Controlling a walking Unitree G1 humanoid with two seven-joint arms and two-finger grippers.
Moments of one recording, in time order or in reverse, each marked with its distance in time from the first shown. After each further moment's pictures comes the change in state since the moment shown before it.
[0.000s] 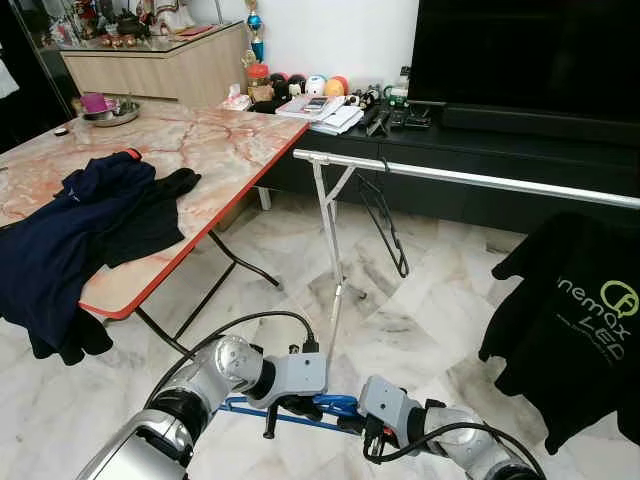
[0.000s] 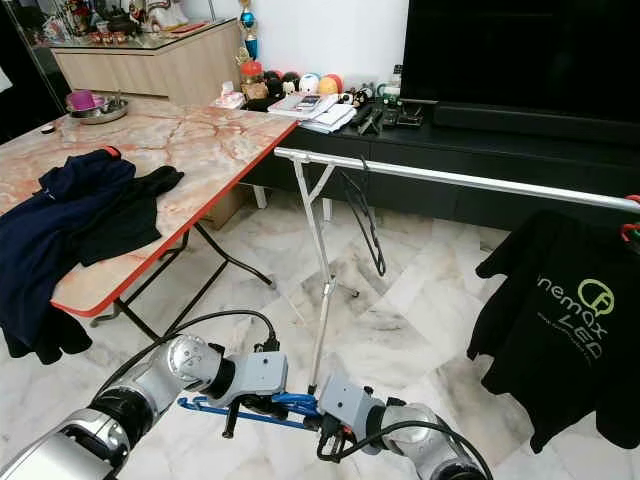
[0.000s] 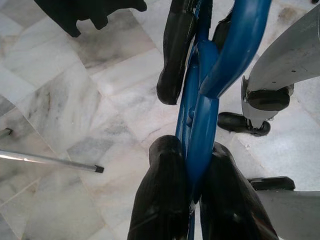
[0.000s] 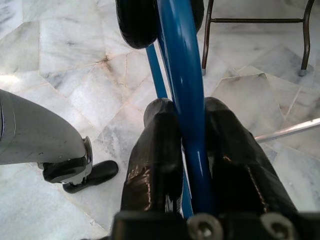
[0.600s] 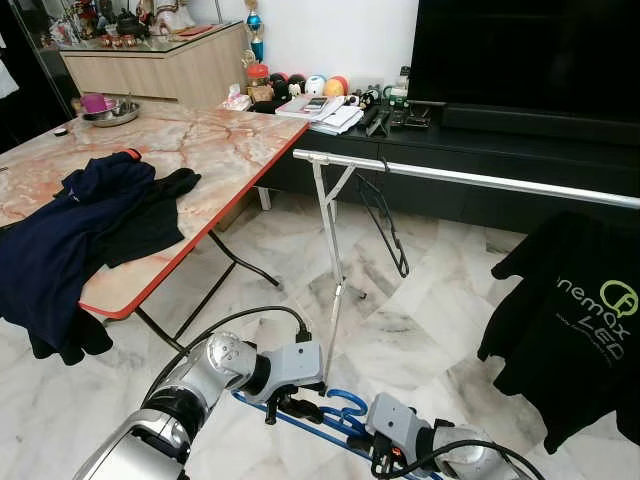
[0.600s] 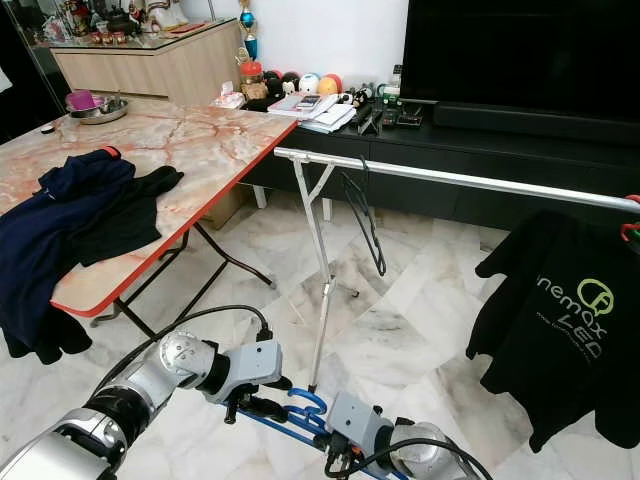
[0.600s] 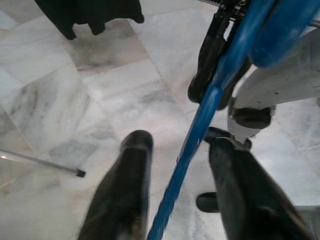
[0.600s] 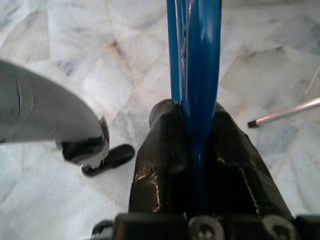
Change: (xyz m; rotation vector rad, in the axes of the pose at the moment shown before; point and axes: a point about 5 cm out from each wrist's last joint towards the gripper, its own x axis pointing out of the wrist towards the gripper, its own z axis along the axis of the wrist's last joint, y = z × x) left arm -0.012 0.003 -0.005 -0.108 -0.067 -0.006; right arm -0.008 0.017 -0.030 0.071 0.078 0.019
